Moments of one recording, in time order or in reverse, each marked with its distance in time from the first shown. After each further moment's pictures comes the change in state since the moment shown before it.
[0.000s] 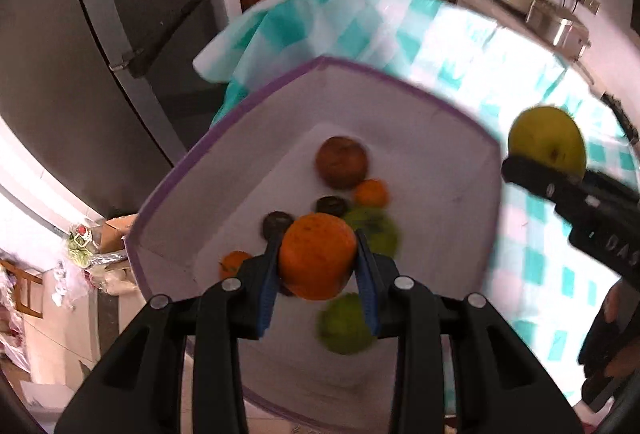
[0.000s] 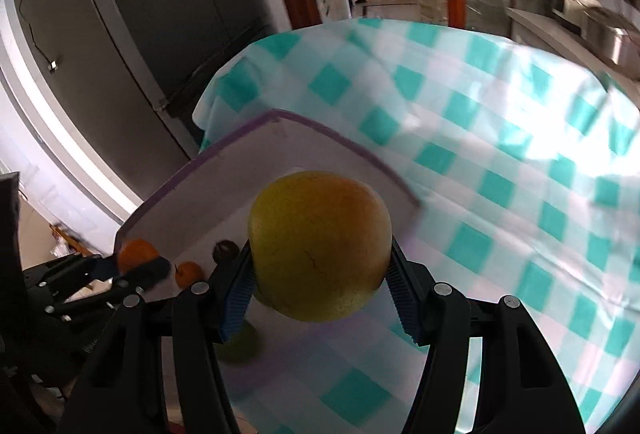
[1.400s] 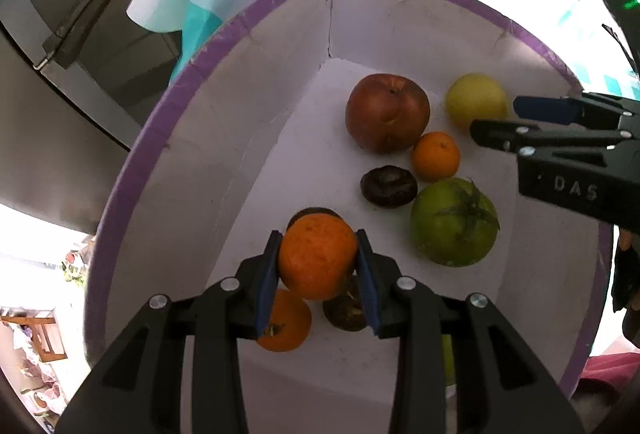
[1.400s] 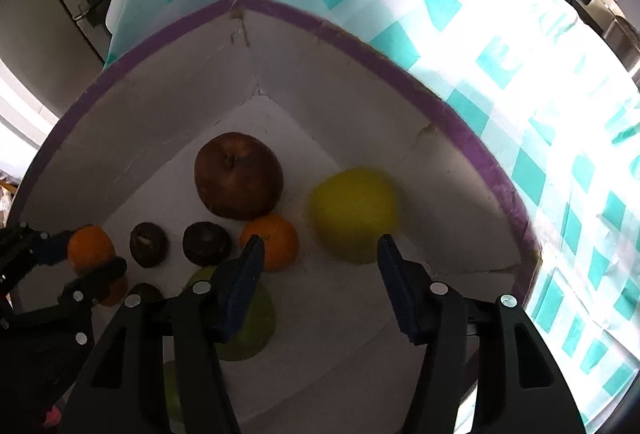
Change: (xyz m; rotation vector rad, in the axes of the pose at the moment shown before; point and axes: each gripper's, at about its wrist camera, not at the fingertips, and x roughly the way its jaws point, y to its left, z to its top) left arm 0.098 0.034 0.016 0.169 0.194 -0.069; right arm 0.138 0.019 0.014 -0.077 0.323 -0.208
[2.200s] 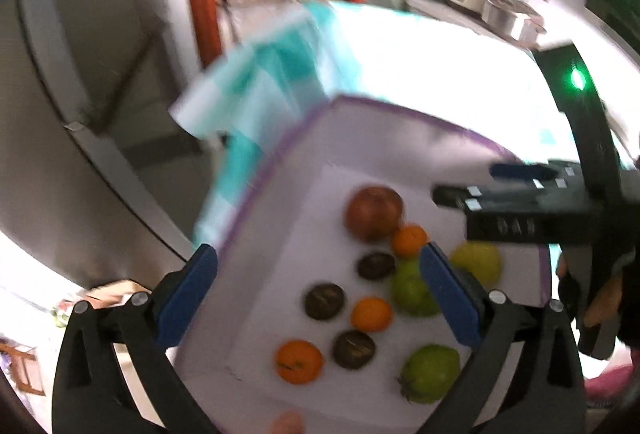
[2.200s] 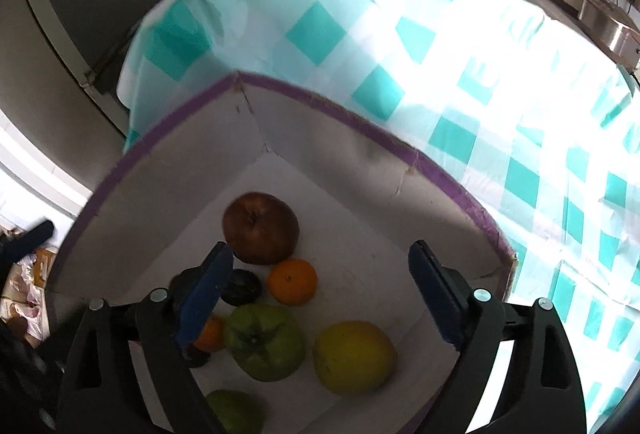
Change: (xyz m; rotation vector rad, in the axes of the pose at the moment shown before) left arm -0.075 0.014 0.004 -0.010 -0.352 -0.014; right arm -0.044 -0.012 0.005 0.134 -0.157 0.055
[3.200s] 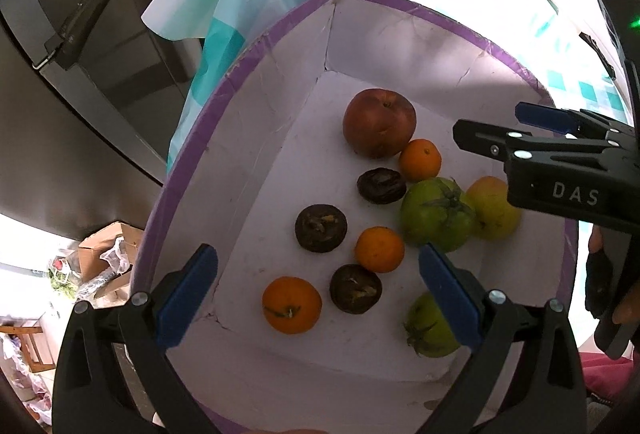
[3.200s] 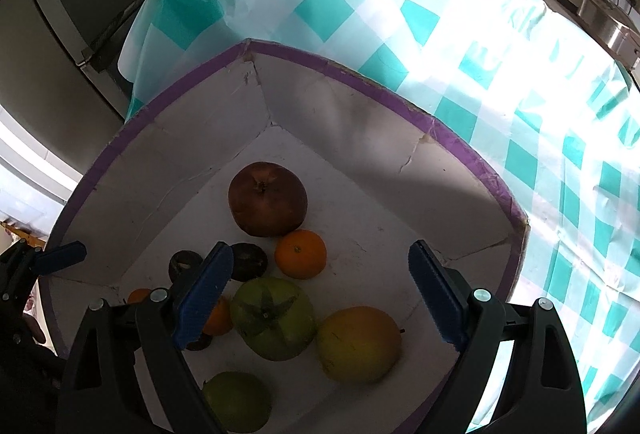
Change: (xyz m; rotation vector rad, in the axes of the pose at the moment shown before) left arm 0.049 0.006 -0.027 0.009 0.318 -0.072; right arm 0.010 0.015 -0.018 -0.014 0.076 -0.040
